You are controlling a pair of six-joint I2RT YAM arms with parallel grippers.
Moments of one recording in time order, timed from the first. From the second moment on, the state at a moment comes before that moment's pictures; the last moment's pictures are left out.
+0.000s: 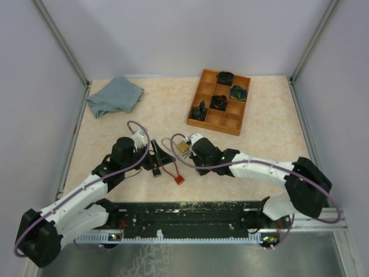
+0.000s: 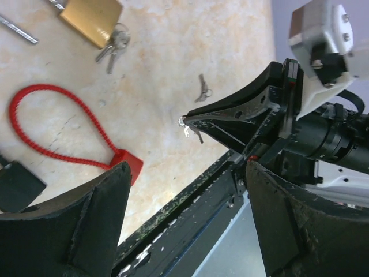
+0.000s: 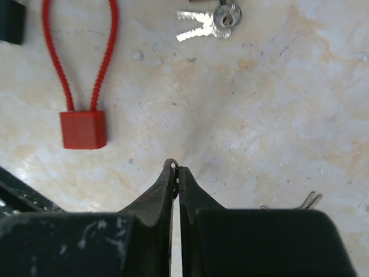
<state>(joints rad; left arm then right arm) -0.57 0.90 0.47 -0.04 0.34 -0.85 0.95 1.44 0.82 -0.35 0.13 0.28</state>
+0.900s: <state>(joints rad) -0.70 0.85 0.30 0.60 0.45 -0.65 0.88 0.94 0.68 0.03 -0.02 0.43</state>
